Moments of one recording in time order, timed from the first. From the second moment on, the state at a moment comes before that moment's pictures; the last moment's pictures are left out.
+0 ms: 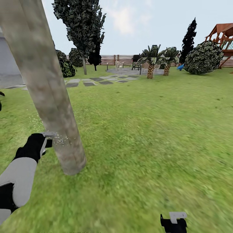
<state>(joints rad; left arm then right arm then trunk) -1.05 0.21 0.33 -0.62 -0.37 0.75 0.04 -0.45 -0.06 0.05 -0.05 0.05 -0.46 -0.23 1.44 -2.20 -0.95</state>
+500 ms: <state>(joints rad) -1.06 0.19 0.33 -0.63 -0.37 0.74 0.04 -0.45 -0.06 0.05 -0.05 0.05 -0.46 -0.23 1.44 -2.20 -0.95</state>
